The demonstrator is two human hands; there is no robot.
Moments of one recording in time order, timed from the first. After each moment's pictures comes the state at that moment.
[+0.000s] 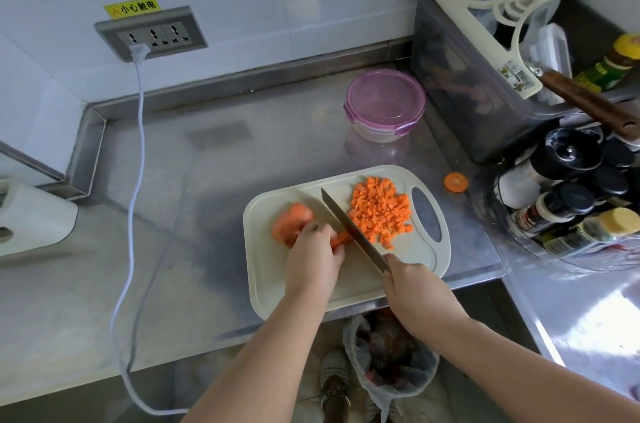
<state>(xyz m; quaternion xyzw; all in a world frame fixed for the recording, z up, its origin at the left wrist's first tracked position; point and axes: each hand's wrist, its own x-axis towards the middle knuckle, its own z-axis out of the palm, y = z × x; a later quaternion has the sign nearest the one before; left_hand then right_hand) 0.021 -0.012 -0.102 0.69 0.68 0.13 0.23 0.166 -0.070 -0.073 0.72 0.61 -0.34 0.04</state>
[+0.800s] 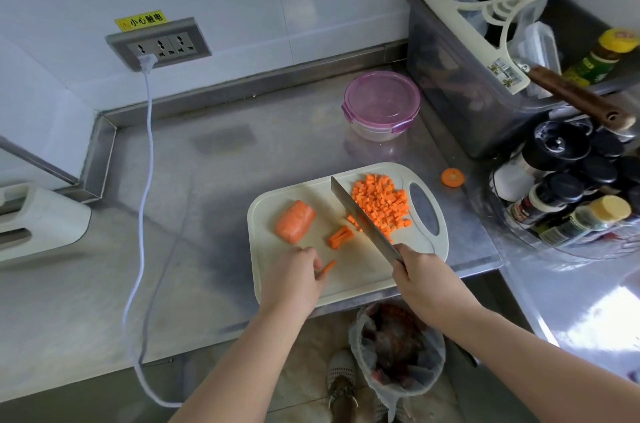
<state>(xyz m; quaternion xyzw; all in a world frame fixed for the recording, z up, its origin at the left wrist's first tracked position) -0.016 -0.038 -0.093 0.70 0.67 -0.01 0.24 0.182 -0.077 -0.064 0.71 0.60 -0.35 -0.06</state>
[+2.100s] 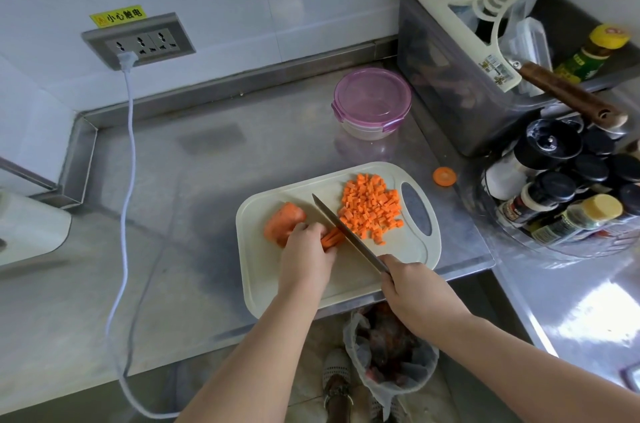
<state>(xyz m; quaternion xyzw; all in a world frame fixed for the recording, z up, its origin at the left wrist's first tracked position) 0.022 -0.012 -0.095 0.67 0.69 0.10 0.26 0.179 -0.080 -0.073 0.69 0.64 -0.34 0.00</state>
